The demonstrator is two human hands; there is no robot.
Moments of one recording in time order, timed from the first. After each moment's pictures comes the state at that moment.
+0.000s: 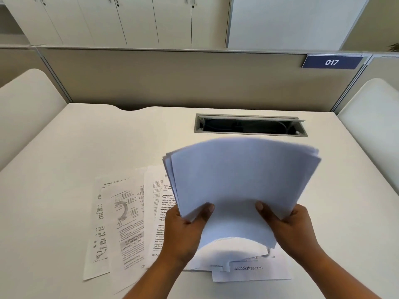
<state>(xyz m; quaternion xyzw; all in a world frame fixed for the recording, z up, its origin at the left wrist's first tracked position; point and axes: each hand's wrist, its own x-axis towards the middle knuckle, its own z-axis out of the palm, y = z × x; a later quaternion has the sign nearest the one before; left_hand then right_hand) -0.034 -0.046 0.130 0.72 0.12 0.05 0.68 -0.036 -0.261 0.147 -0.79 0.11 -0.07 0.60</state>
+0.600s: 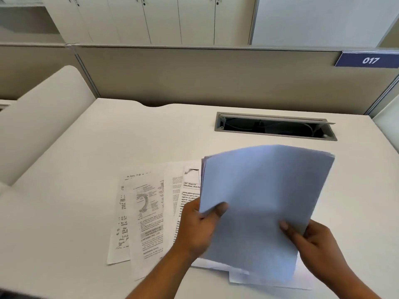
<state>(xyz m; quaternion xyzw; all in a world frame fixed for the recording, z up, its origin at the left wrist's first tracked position) -0.031 -0.035 0.138 0.76 0.06 0.03 0.65 -0.048 -0.274 0.127 -0.80 0.08 0.03 0.59</state>
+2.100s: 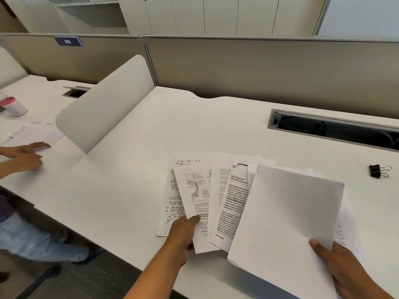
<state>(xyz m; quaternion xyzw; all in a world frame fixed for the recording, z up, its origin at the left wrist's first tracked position) -0.070 0.086 0.067 0.57 0.47 -0.09 0.67 -0.025 -0.239 0.050 -0.68 0.26 0.20 0.65</state>
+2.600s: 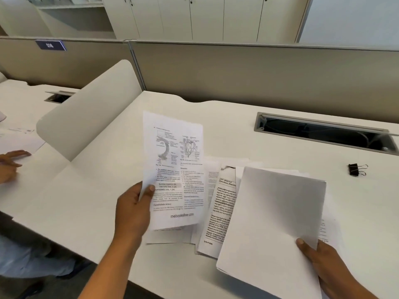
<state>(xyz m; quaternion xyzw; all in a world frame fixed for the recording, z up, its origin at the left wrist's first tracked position) -0.067 0.137 0.146 0.72 0.31 0.18 0.59 -0.031 -0.246 0.048 -0.70 0.24 0.18 0.65</state>
